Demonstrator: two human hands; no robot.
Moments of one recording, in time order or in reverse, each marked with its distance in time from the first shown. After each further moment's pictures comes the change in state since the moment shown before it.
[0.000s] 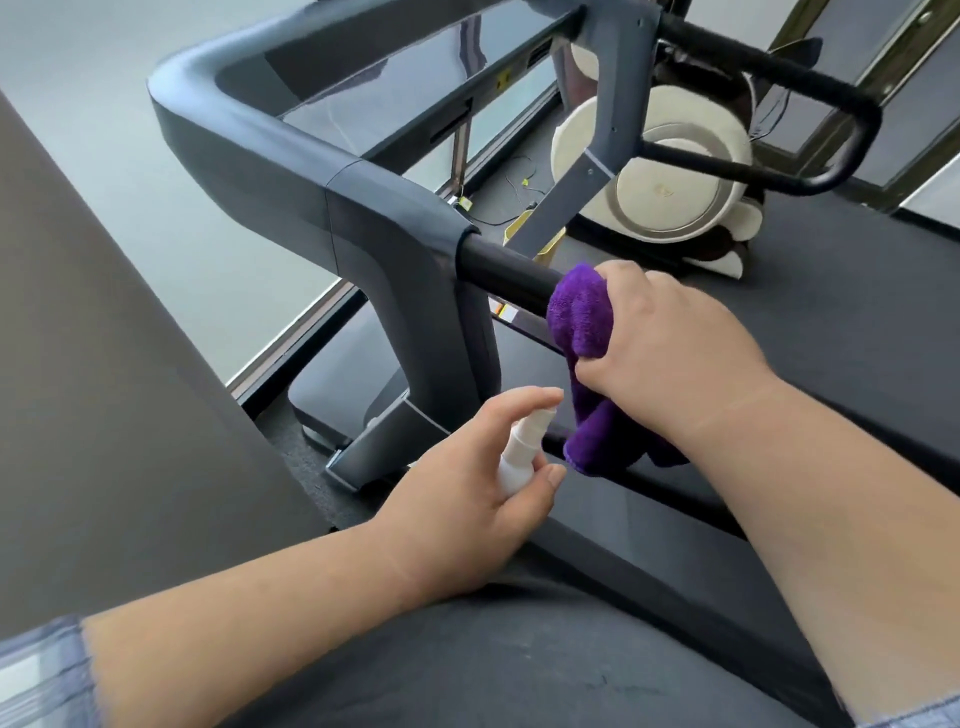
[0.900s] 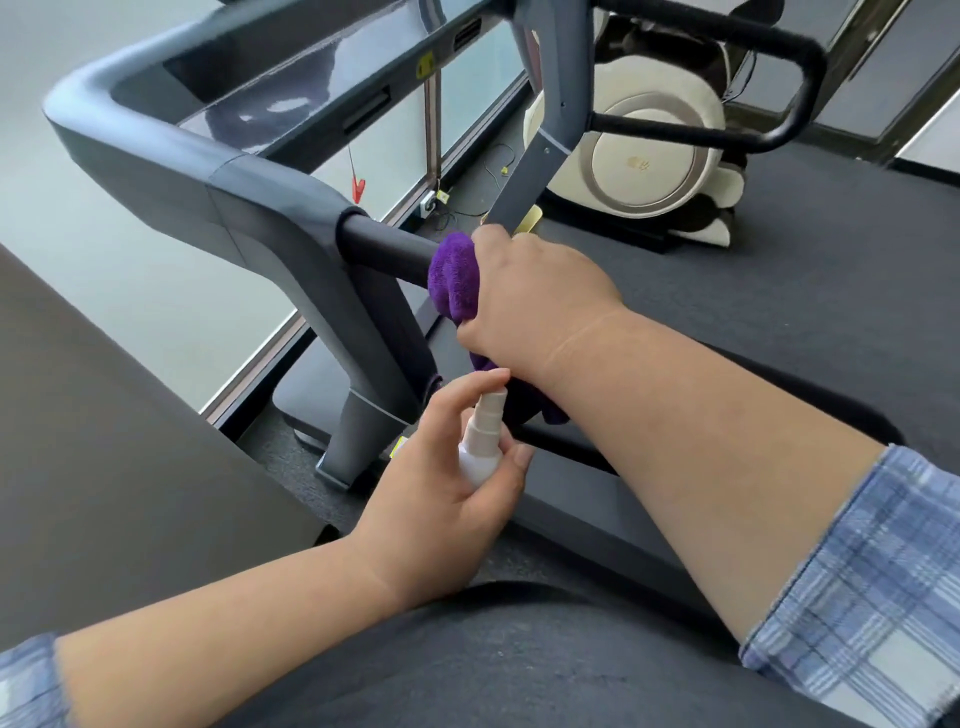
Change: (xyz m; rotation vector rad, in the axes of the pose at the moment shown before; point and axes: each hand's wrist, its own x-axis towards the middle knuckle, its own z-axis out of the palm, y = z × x) left_hand 0.000 0.040 0.068 -0.125 0.131 -0.020; right_hand 0.008 0.011 0.002 0.078 0.035 -0.141
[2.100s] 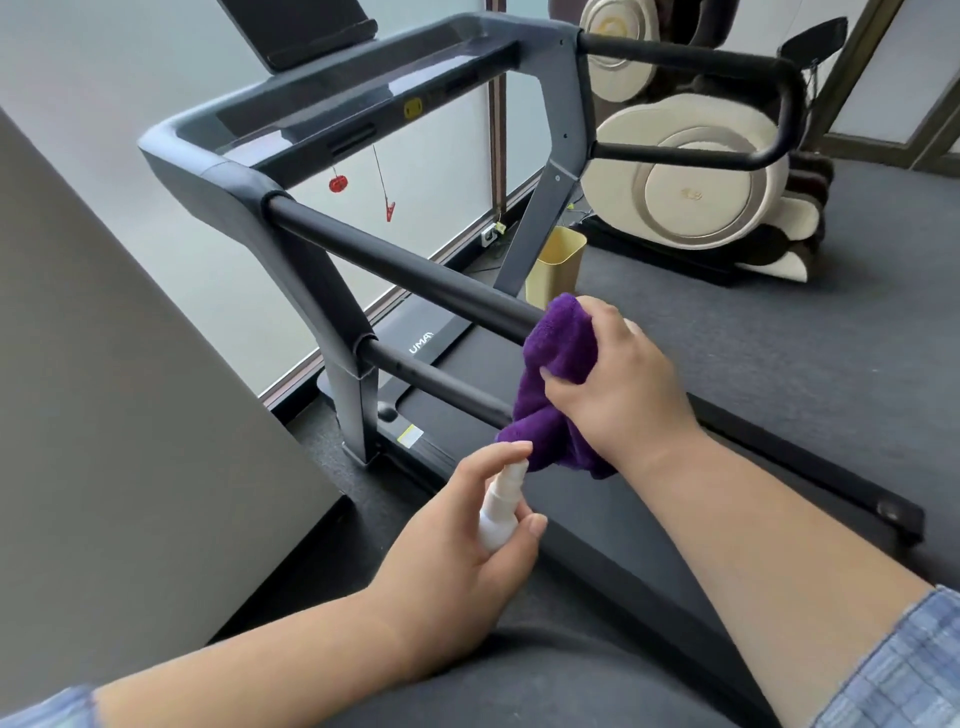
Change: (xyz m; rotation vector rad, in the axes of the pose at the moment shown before) left_hand -0.095 0.096 0.234 0.238 0.036 -0.140; right_hand -0.193 0.240 0.026 0.628 0.243 0.029
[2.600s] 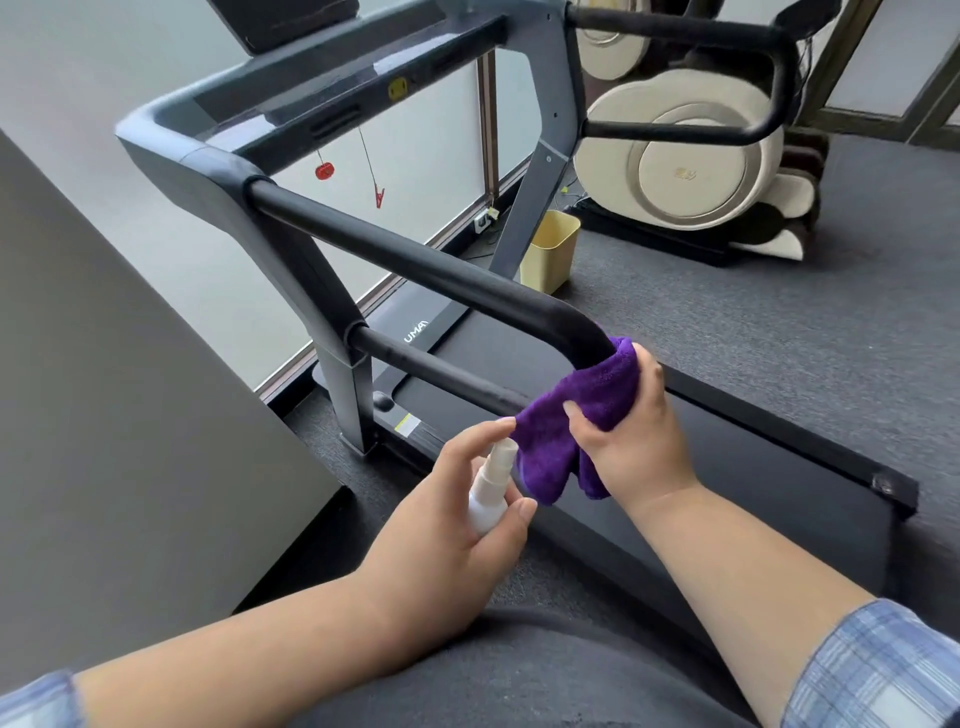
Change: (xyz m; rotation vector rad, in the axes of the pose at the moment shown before) left_hand -0.001 0.001 -0.001 0.044 -0.004 0.013; right_hand -0.056 0.050 0.023 0.272 0.069 0.240
